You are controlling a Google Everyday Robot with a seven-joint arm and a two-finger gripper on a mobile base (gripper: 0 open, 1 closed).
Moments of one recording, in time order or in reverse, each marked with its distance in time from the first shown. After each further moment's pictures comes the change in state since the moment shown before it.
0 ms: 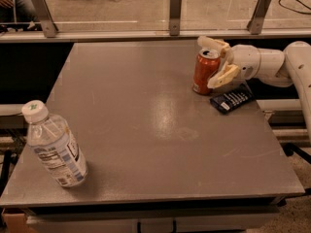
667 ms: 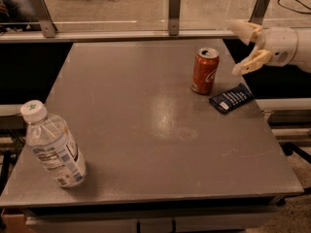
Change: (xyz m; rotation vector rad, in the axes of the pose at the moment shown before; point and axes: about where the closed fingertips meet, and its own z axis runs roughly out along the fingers) arm -0.048 -0.002 -0.054 0.129 0.105 -0.071
